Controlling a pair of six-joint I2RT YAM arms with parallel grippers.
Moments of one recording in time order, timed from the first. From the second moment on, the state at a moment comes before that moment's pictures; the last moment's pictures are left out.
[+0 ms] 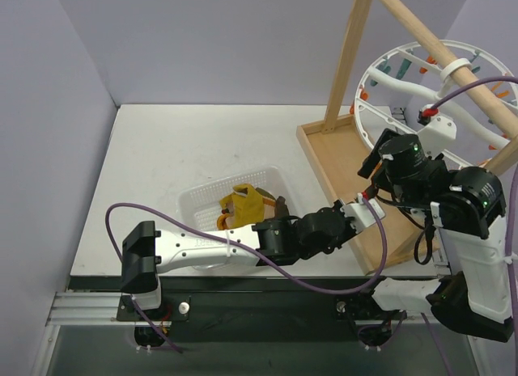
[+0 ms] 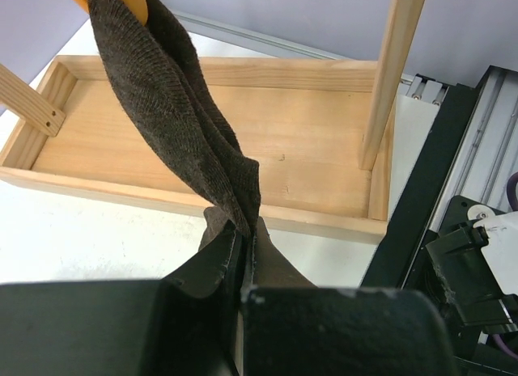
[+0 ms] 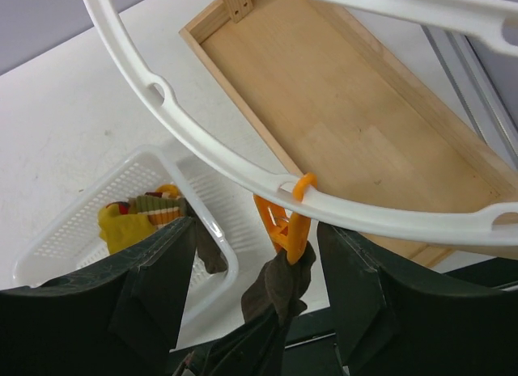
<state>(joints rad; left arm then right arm) -1.44 1.77 1.57 -0.07 -0.42 0.03 0.74 1.19 1.97 -1.55 0.75 0.86</state>
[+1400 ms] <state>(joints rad) -1.45 1.76 1.54 -0.10 -0.43 0.04 0.70 1.22 1.86 -1.55 0.86 0.86</state>
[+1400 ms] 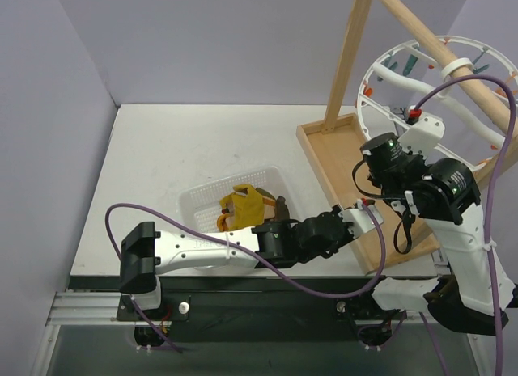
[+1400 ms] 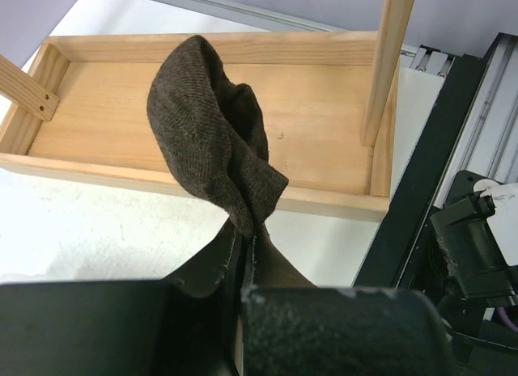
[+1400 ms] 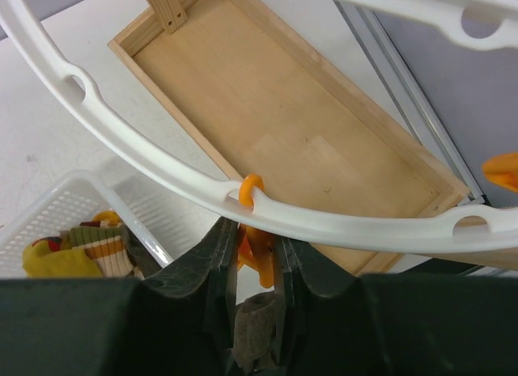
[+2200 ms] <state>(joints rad) -0.89 1.19 0.92 -0.03 0.11 -0.43 0.67 1.01 1.64 -1.37 0.76 0.74</state>
